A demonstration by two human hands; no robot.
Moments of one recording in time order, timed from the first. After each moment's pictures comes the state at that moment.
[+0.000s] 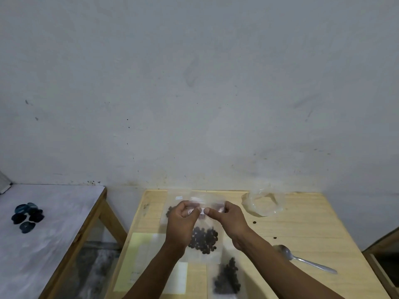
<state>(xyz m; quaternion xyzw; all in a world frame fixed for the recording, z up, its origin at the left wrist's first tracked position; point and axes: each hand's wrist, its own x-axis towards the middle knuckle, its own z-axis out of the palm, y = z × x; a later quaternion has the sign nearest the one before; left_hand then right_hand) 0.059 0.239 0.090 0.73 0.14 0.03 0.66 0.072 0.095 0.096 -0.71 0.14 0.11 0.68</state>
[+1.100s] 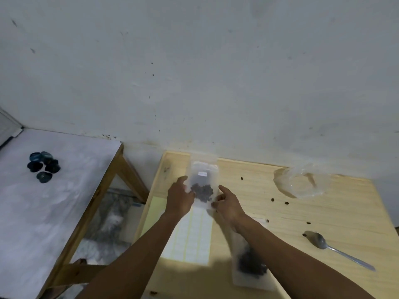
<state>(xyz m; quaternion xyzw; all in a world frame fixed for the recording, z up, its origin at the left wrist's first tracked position) 0.115 0.333 0.005 0.89 0.18 -0.06 0.40 0.114 0.172 -0.003 -0.79 0.12 0.25 0.55</state>
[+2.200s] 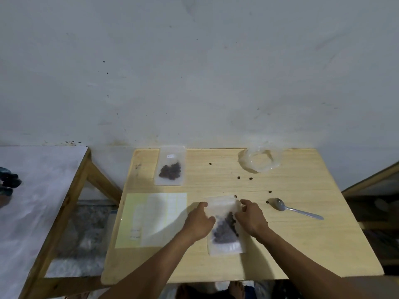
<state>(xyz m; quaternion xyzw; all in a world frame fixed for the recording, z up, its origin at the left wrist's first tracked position) 0.027 0.228 -0.003 0.83 0.07 -0.33 0.44 0.017 0.041 -0.006 -0.89 0.20 0.19 0.37</state>
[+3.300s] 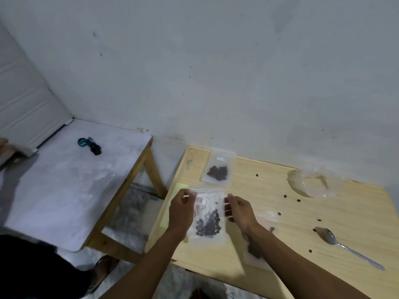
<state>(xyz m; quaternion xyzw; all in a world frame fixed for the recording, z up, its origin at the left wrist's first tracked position) -0.005 0.352 0.029 0.74 0.29 0.04 0.60 0.037 0.181 0.012 -0.74 0.13 0.23 0.62</state>
